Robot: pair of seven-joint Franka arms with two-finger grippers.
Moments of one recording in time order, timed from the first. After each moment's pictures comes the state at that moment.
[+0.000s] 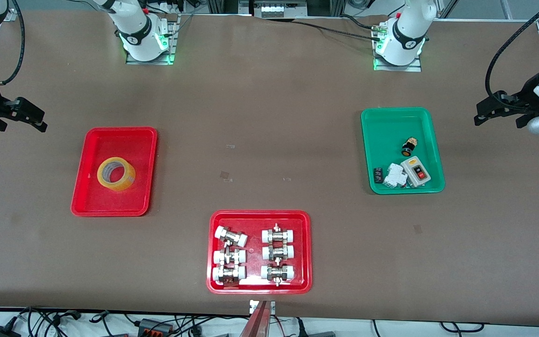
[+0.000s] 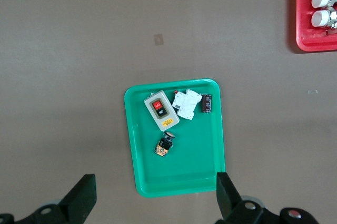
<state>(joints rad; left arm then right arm) 0.08 0.04 -0.10 -1.55 -0.03 1.57 0.02 -0.04 -0.05 -0.01 -1.77 -0.02 1.81 -0.05</state>
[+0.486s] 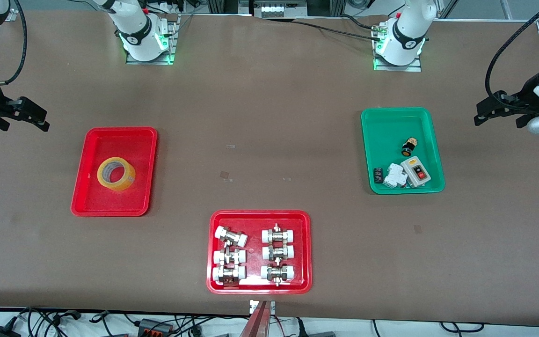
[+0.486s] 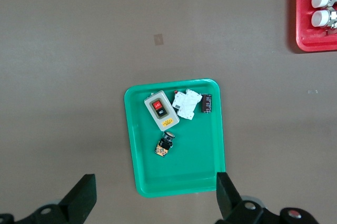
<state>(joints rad) 0.08 0.04 -0.10 -1.55 -0.03 1.57 0.02 -0.04 -0.05 -0.01 -1.77 -0.01 1.81 -0.04</state>
